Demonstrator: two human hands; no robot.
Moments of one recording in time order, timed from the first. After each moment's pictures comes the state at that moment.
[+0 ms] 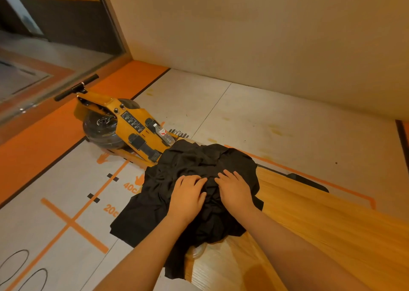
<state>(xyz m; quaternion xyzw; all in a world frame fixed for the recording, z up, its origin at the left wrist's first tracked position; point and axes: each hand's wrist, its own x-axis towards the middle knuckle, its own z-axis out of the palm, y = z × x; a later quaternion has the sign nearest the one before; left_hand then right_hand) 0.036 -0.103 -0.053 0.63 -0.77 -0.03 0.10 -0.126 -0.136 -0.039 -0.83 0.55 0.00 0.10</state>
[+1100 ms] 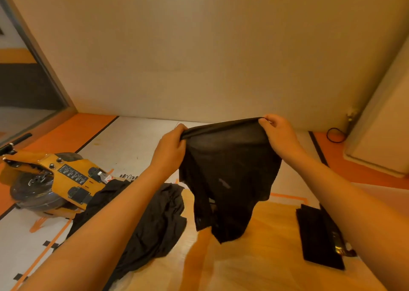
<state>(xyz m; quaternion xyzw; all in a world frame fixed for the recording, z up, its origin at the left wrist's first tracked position) -0.173 -0.140 0.161 0.50 -0.77 -0.17 0.36 -0.441 -0.111 0.179 -0.58 0.63 -0.47 0.20</state>
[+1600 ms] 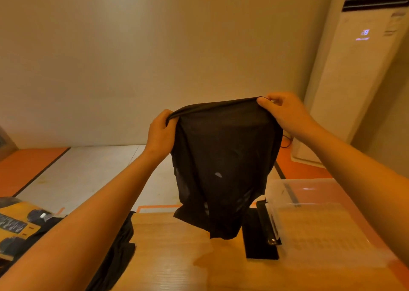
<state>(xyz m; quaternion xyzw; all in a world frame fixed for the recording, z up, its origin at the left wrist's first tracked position) -0.342 -0.117 0.231 0.41 -0.73 -0.26 0.49 -0.600 -0.002 0.282 -0.59 0.64 -0.48 0.11</state>
